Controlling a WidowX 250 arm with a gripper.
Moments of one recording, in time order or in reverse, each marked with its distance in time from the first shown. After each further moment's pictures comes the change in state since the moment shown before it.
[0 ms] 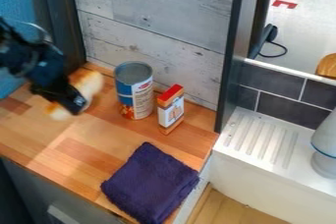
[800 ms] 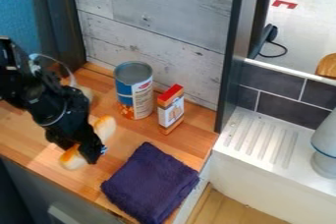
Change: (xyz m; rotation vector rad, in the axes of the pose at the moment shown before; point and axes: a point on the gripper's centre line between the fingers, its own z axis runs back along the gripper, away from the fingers) arm -0.050 -0.041 -0.015 0.119 0.129 0.136
